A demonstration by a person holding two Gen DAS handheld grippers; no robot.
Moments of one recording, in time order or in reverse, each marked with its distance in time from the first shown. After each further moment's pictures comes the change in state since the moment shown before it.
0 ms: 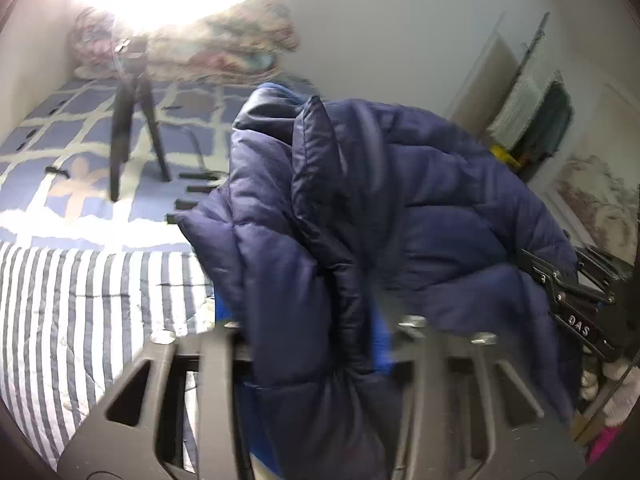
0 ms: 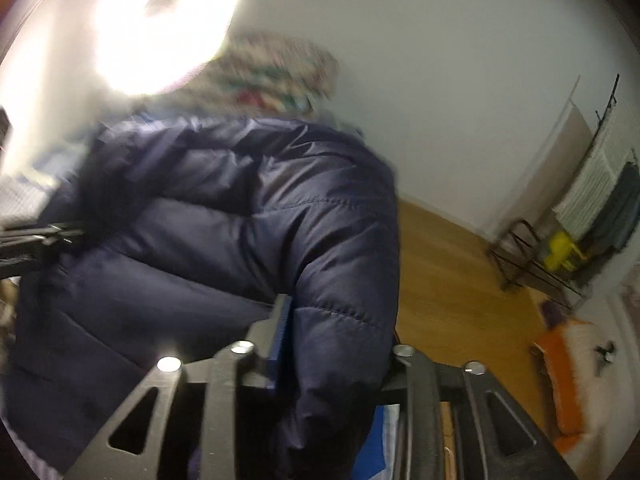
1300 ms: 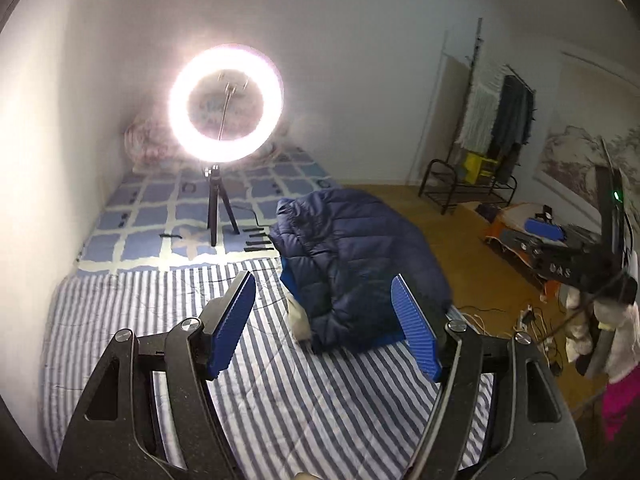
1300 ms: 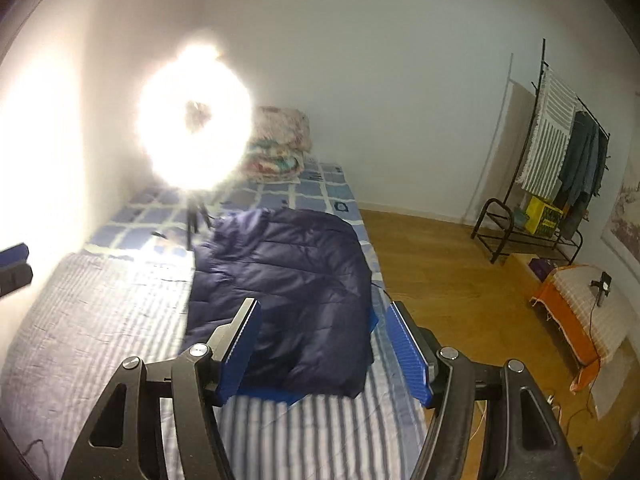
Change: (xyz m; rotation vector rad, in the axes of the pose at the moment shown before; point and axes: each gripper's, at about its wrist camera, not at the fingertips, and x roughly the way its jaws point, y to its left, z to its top) left arm -0.395 -0.076 -0.083 0.243 -0.187 0.070; right arm -0.311 0.003 -0.065 0.252 -0.172 0.061
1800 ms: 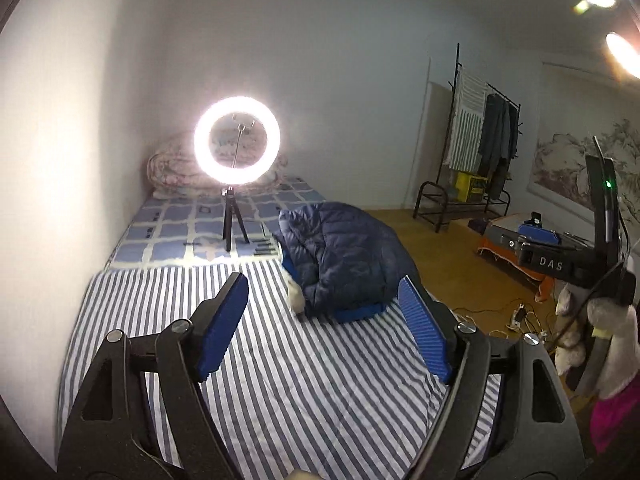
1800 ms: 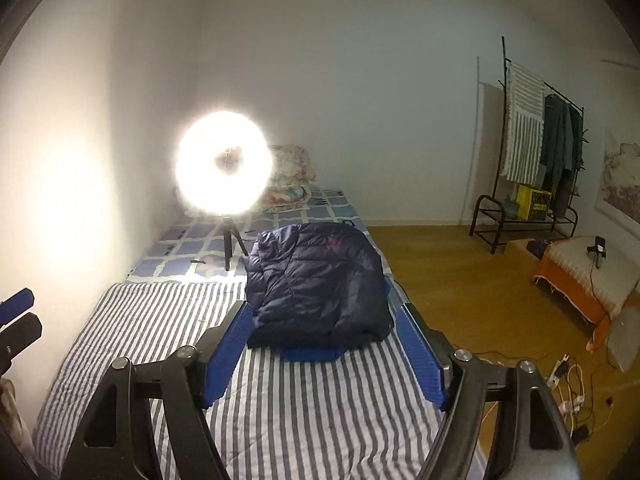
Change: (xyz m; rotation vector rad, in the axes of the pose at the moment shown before) left arm -0.145 -0.033 -0.081 0.021 -0.121 0.022; right arm -0.147 0.033 -0.075 0.129 -0.116 0.020
